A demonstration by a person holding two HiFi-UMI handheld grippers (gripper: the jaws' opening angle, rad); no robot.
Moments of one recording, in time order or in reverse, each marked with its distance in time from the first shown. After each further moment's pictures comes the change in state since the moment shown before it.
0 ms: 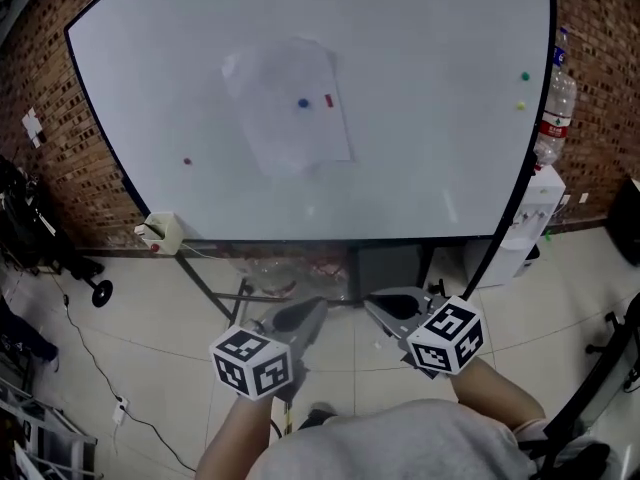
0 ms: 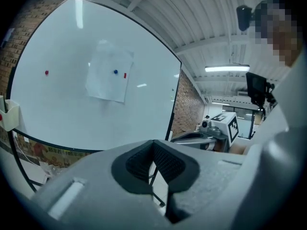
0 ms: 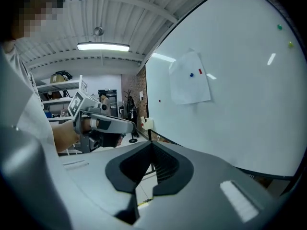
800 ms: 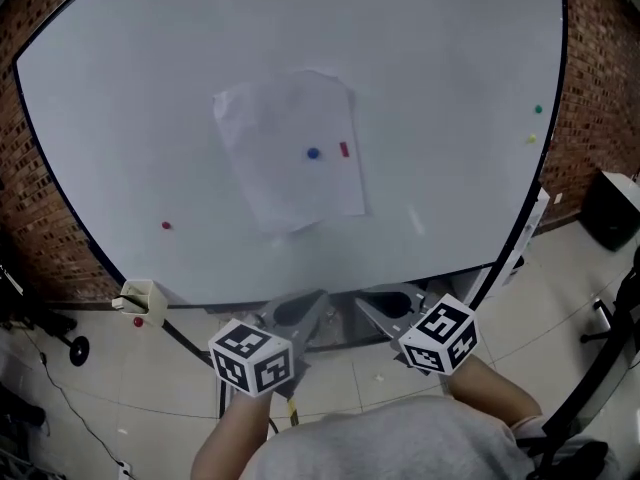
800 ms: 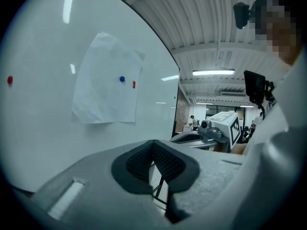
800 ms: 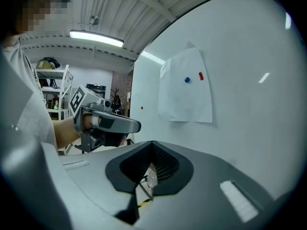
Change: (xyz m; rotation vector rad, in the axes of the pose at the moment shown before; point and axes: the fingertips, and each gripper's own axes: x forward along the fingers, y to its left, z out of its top) left arm 0.053 0.111 0.085 0.111 -0.037 -0.196; right arm 0.104 -0.070 0.077 -0.089 -0.049 -0.181
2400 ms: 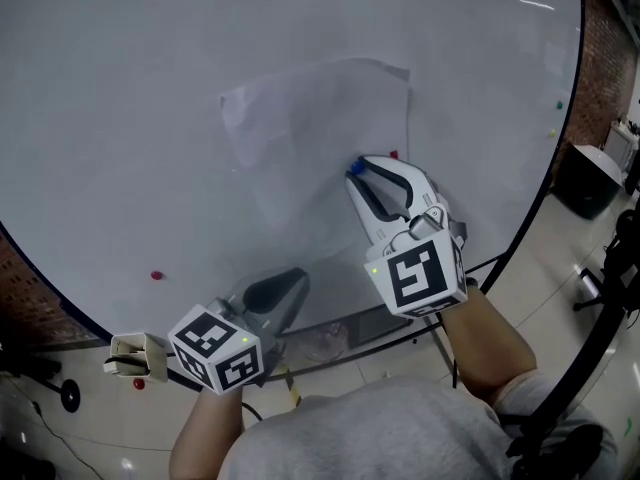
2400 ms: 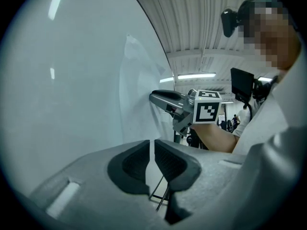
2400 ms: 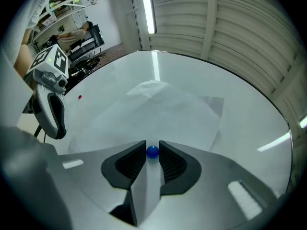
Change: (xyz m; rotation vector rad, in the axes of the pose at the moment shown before) left arm -0.009 0.132 0.060 0.135 -0.034 -0.199; right arm 0.096 -0.112 0.197 -0.720 -0.132 -0.696
